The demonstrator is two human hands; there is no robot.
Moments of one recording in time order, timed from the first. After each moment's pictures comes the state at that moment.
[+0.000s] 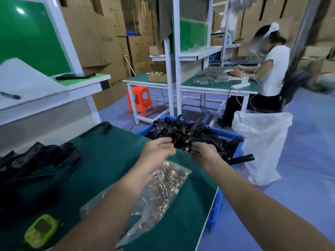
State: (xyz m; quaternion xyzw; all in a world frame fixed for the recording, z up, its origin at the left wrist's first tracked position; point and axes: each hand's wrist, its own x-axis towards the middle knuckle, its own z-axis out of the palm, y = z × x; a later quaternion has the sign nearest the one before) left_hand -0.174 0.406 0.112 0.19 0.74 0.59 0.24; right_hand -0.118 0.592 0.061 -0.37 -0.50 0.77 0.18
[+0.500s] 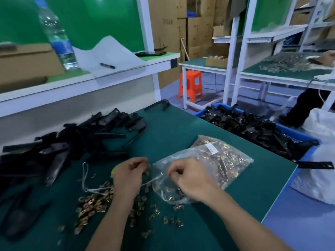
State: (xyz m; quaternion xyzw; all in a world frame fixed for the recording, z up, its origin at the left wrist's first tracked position) left_hand -0.153 0.167 0.043 -0.05 0.78 0.63 -0.05; right_hand -0.091 0.347 0.069 -0.01 -0.91 0.42 0.04
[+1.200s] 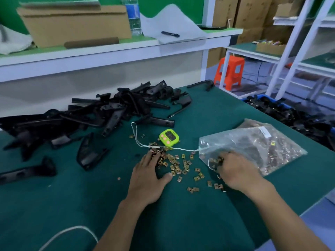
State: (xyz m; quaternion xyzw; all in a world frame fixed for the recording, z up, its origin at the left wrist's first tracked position) left_hand -0.080 0.044 -0.026 0.04 0.96 0.26 0.02; right_hand -0.076 0.320 0.019 -0.04 -0.99 0.13 0.01
